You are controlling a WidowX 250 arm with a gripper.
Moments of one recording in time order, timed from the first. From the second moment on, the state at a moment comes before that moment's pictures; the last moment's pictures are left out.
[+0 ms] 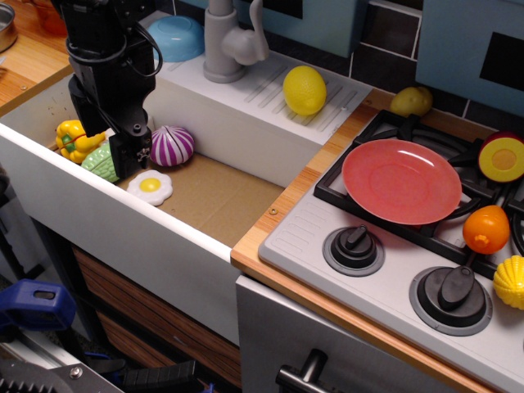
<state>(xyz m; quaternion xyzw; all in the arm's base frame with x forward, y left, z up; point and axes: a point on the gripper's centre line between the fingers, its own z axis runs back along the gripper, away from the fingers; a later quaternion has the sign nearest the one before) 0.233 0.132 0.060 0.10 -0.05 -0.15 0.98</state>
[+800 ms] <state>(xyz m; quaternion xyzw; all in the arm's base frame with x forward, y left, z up) 0.294 0.085 0.091 0.10 -0.08 0.03 0.99</state>
